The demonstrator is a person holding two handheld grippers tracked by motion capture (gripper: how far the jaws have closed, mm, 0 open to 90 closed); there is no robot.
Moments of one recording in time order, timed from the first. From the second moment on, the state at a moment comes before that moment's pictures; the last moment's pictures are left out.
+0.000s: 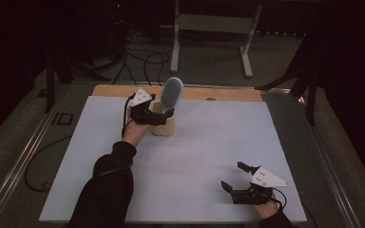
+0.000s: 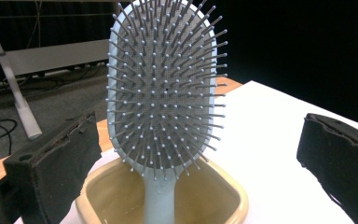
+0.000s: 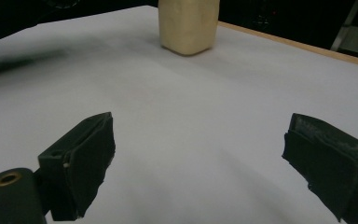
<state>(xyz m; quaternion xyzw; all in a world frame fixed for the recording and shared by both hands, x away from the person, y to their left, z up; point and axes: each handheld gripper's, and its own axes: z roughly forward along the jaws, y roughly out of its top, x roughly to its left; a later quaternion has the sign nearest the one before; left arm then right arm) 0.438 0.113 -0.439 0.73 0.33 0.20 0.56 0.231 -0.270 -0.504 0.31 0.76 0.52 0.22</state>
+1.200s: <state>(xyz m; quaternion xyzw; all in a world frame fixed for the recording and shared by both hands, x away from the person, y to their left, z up) 0.402 0.149 -0.416 0.78 0.30 0.16 0.52 0.232 -0.268 -0.503 0.31 0.76 0.52 0.21</state>
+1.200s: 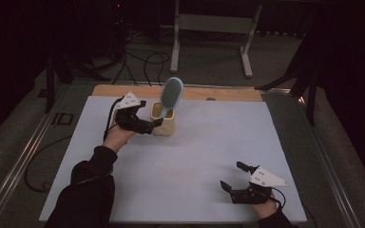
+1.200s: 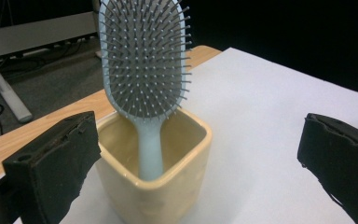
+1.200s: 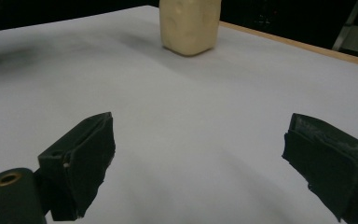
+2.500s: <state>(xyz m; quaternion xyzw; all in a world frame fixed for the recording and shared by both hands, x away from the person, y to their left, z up) 0.324 0.209 -0.423 0.80 0.29 0.17 0.51 0.233 -0.265 -0.503 0.31 0.77 0.52 0.22</state>
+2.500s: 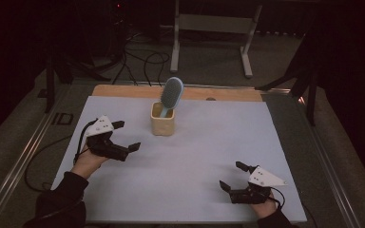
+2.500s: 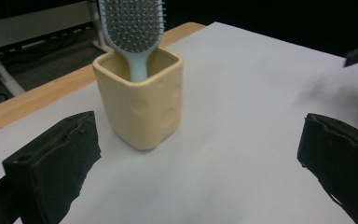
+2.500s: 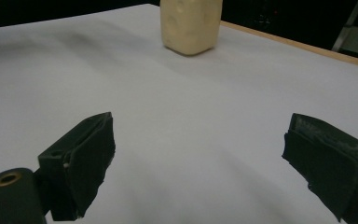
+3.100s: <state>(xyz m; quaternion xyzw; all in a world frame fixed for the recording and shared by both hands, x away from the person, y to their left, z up) 0.288 0.235 -0.441 0.79 0.29 0.16 0.51 0.234 -0.263 -0.503 0.30 0.77 0.52 0.22</state>
